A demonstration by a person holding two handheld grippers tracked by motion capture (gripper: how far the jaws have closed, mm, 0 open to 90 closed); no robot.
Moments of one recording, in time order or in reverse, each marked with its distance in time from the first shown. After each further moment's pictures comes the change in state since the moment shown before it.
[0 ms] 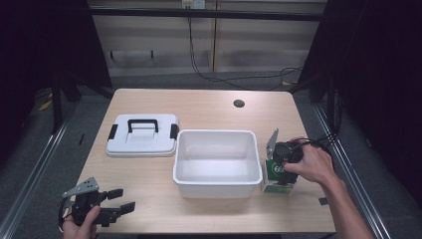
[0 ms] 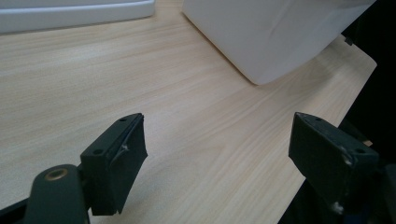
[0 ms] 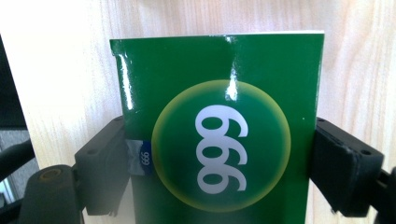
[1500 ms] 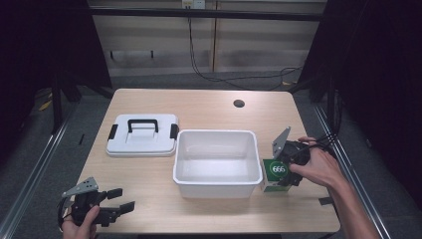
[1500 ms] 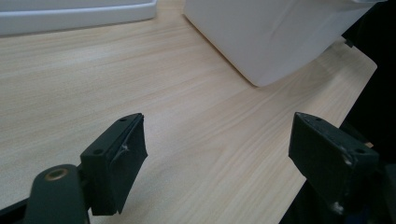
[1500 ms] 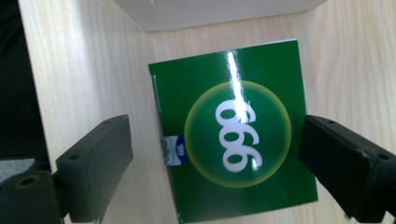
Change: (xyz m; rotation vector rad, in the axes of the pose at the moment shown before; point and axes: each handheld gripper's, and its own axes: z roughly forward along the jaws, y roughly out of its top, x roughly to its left) left arm 0.000 0.000 -0.001 -0.010 0.002 -0.005; right arm 0.016 -0.009 -0.019 -0.135 -0.046 0.036
